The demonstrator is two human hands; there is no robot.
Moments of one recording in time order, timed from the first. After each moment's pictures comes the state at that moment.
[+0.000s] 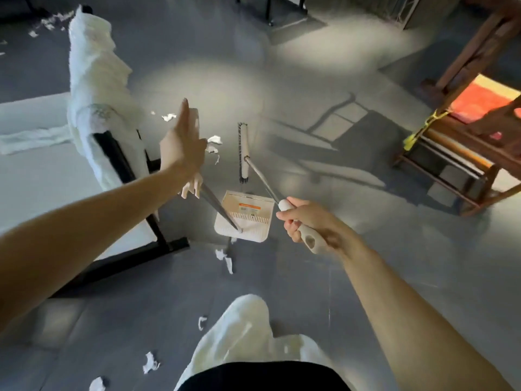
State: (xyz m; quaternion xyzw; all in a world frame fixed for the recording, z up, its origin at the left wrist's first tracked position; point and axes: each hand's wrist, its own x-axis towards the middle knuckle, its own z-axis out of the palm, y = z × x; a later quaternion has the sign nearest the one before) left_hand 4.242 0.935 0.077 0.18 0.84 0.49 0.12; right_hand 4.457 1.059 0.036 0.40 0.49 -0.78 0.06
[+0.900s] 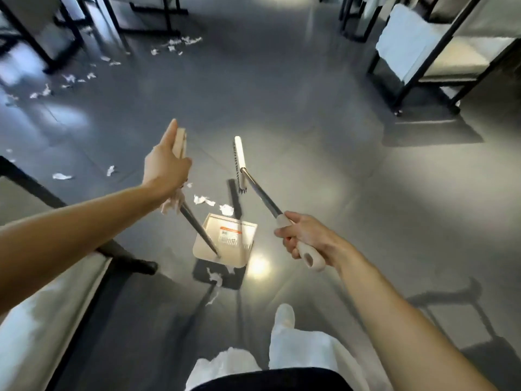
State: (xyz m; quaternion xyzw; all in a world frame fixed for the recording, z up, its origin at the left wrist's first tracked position) left_hand 3.531 1.412 0.042 -0.05 0.90 0.44 -0.03; right_hand 3.646 1.662 0.009 0.23 0.60 -0.70 0.31
